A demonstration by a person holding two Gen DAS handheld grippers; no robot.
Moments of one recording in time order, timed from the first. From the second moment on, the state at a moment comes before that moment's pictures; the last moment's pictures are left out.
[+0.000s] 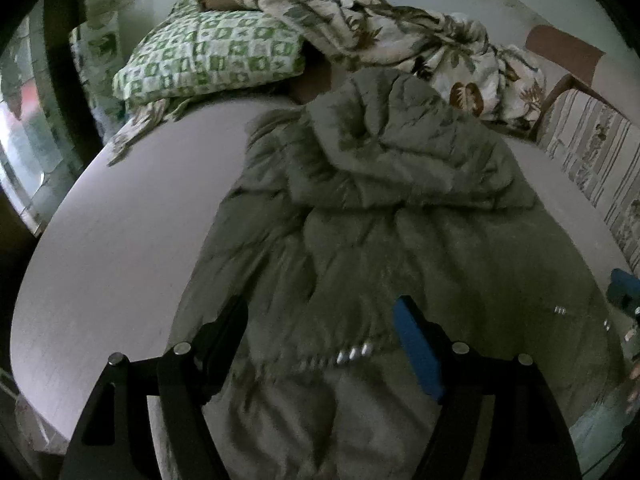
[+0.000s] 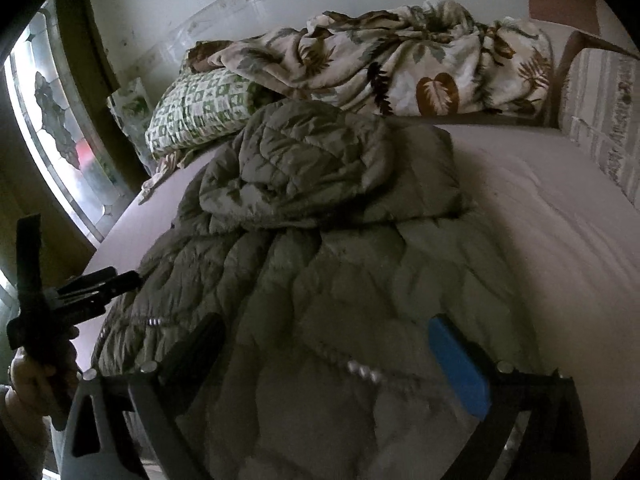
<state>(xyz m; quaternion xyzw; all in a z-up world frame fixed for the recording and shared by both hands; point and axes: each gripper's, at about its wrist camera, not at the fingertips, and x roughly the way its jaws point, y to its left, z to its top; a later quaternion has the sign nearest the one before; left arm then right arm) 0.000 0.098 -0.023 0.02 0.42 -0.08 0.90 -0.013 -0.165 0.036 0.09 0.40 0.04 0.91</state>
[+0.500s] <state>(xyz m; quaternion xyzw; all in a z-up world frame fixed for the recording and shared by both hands) -0.062 0.146 -0.048 -0.02 0.46 -0.05 0.89 -0.083 -0.197 0.021 0.09 0.43 0.00 0.90</state>
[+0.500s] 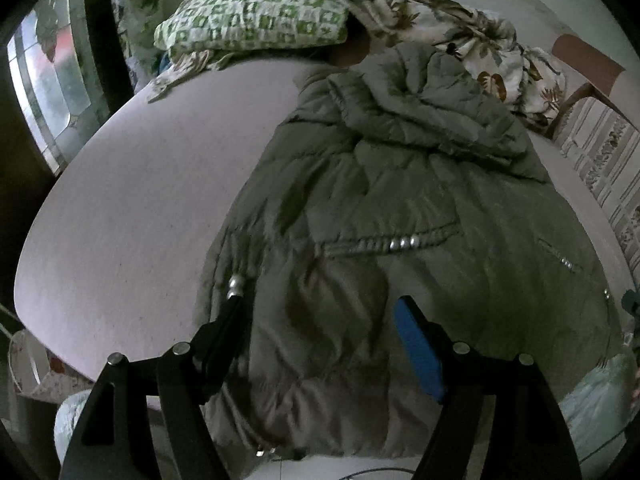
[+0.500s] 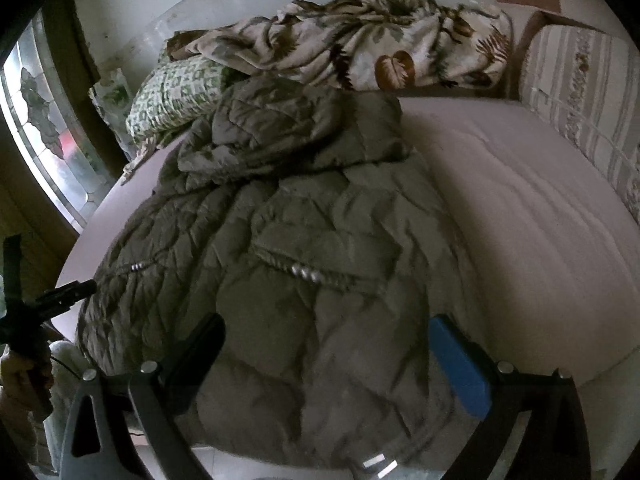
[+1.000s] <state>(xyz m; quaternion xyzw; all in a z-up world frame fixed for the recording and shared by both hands) -0.091 0.156 -0.061 -0.01 0.48 -0.05 0.88 -0.114 -0.217 0.011 0.11 0.44 -0.02 0.89</state>
